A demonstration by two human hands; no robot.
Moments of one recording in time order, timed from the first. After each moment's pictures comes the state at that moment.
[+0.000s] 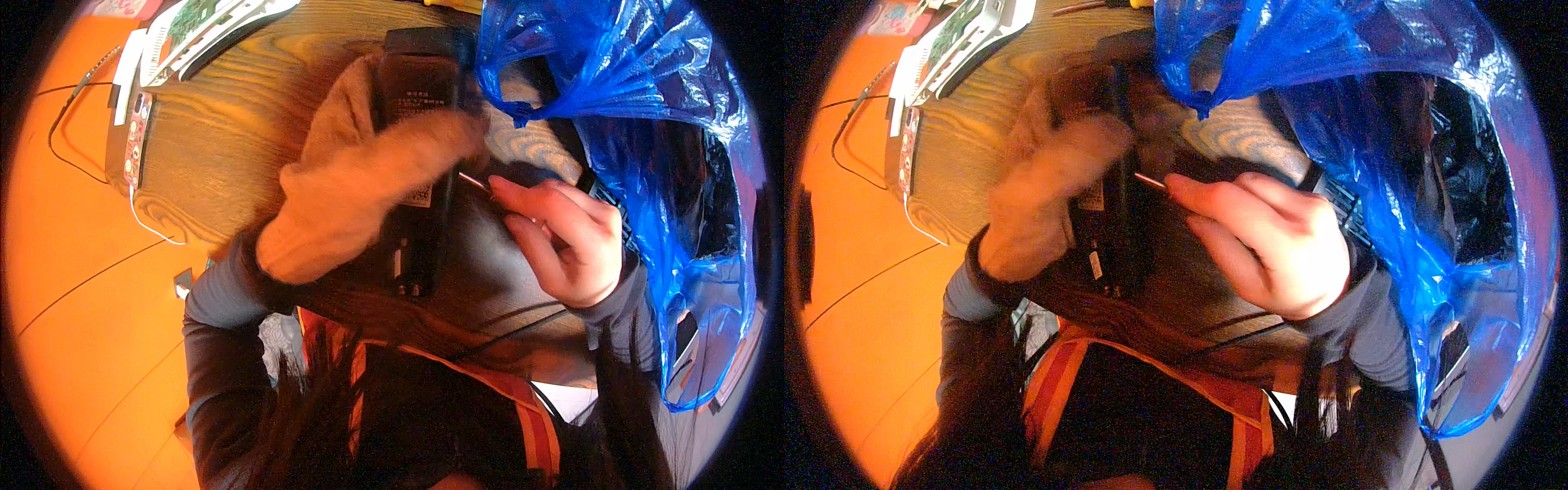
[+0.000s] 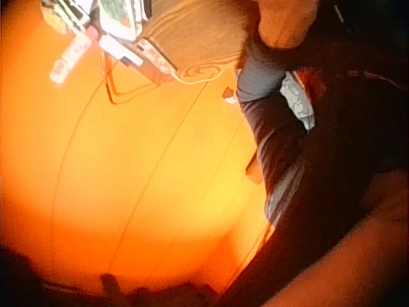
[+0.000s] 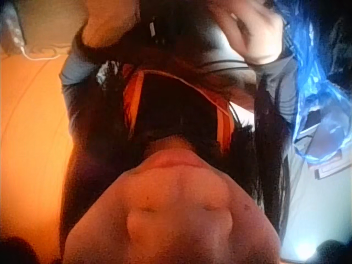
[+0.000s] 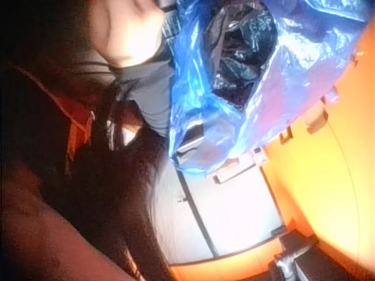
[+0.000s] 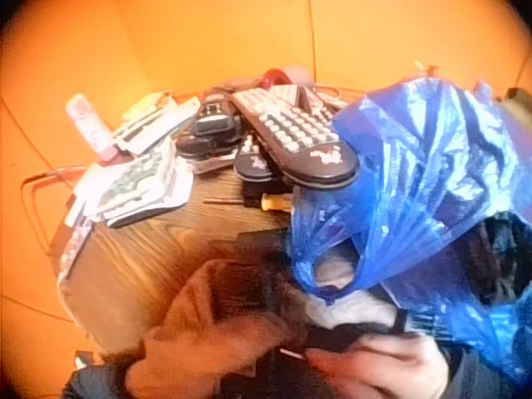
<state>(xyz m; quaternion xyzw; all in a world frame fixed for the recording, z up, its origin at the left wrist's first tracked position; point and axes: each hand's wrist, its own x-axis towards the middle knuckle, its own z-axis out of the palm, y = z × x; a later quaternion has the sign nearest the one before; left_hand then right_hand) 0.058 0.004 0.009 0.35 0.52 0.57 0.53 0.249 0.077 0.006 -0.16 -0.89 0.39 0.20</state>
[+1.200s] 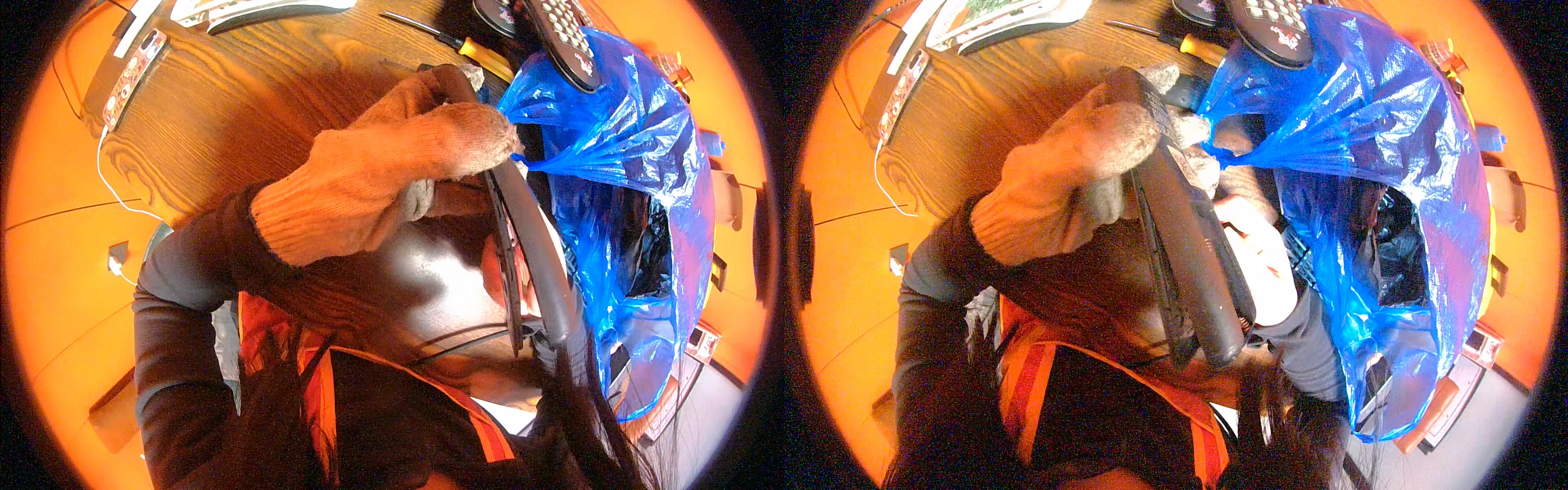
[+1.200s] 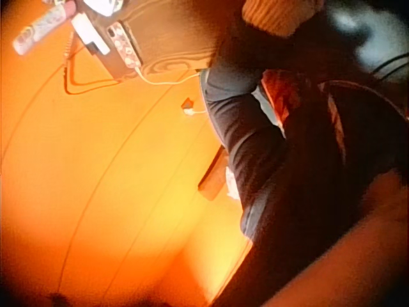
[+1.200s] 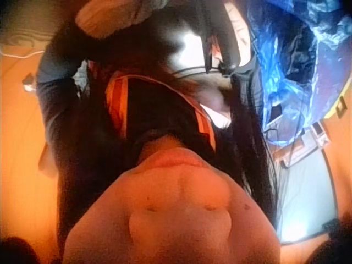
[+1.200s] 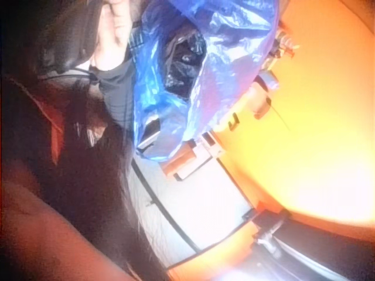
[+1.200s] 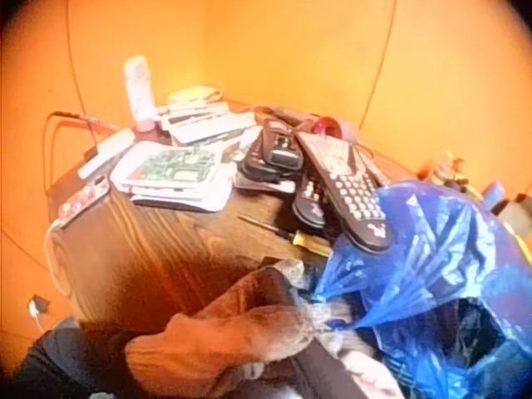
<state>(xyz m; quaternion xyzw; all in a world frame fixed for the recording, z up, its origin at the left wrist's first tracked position) 0.050 -0.010 0.016 0.19 0.31 0.66 0.65 0.260 0.074 -0.024 -0.21 -0.55 0.79 0.15</state>
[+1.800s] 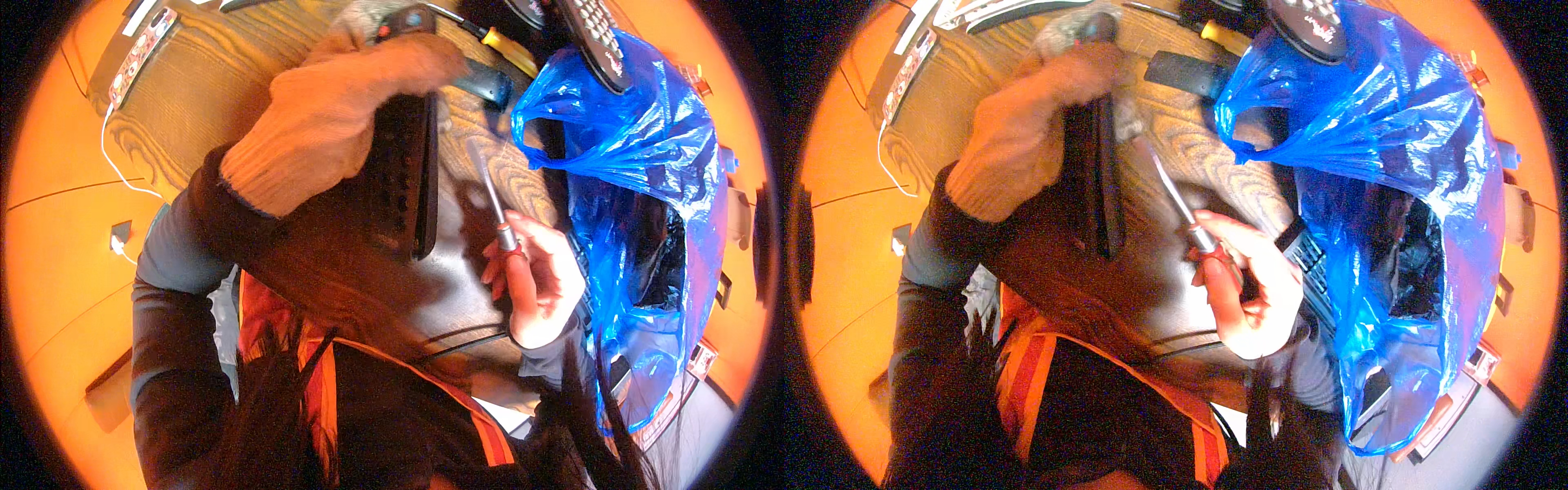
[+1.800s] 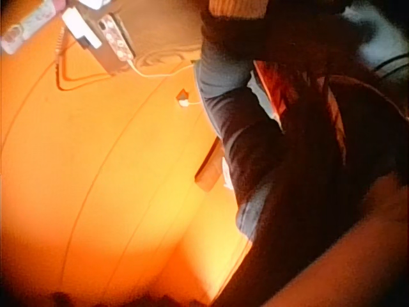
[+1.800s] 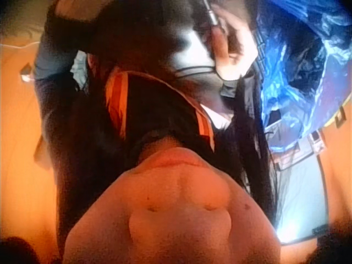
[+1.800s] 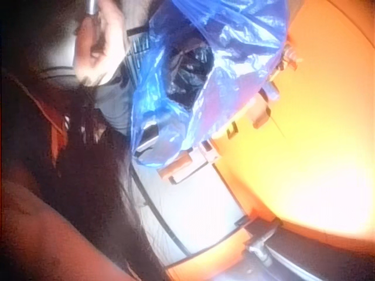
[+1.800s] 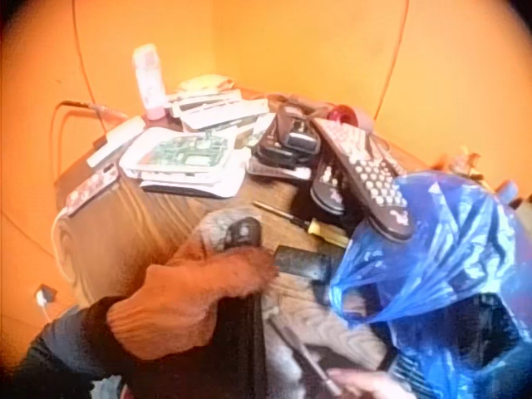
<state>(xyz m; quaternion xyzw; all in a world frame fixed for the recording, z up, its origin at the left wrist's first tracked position) 0.011 -0.007 -0.001 0.27 0.51 0.65 0.50 0.253 0.046 -0.001 -0.26 -0.72 0.61 0.22</state>
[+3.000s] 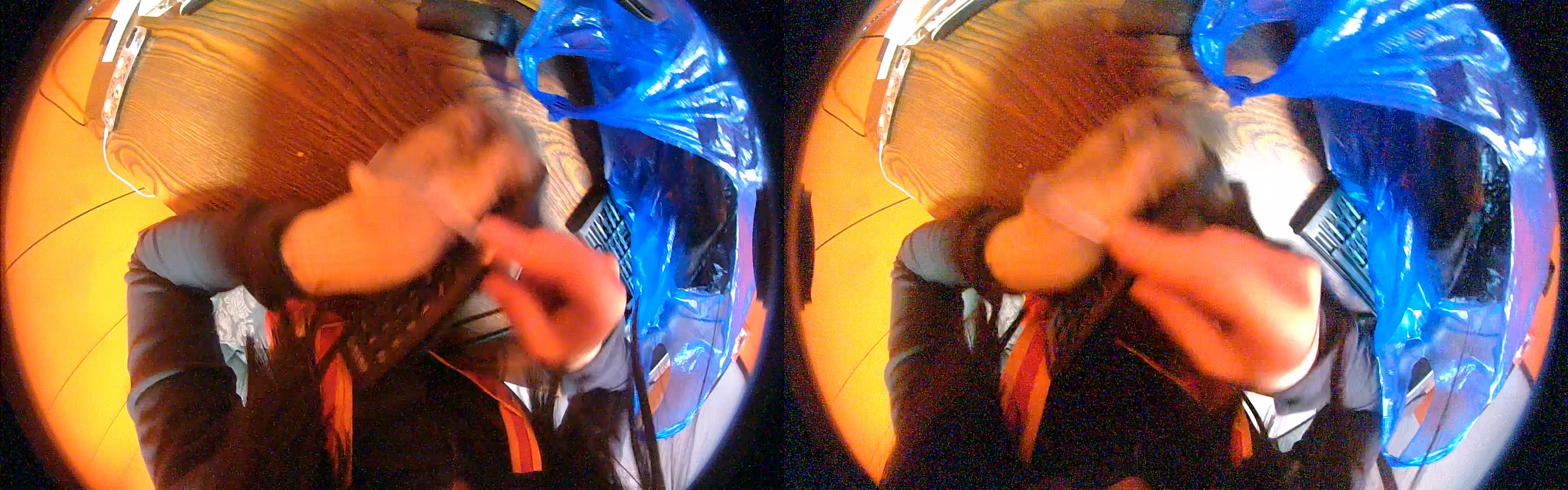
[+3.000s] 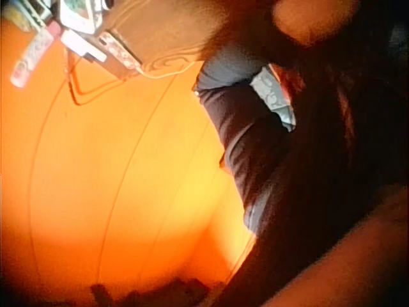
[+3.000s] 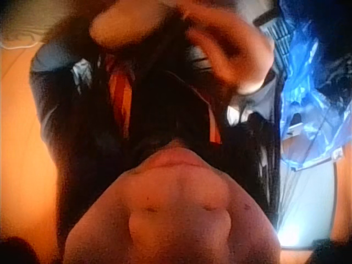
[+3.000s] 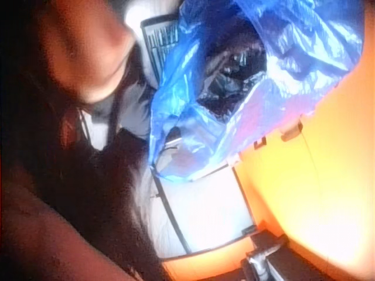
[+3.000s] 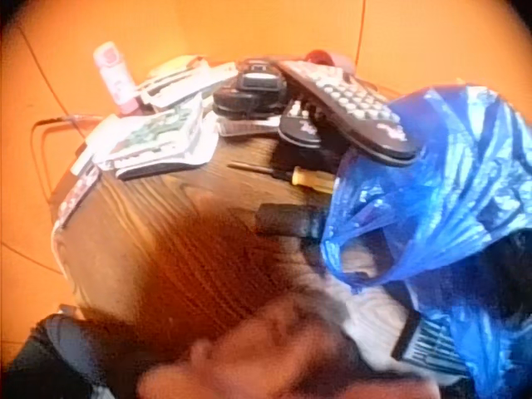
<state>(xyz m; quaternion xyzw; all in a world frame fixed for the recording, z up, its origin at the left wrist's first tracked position) 0.066 -0.016 -0.017 0.70 0.64 0.30 0.01 0.253 0.052 0.029 -0.18 -0.84 0.51 0.10</state>
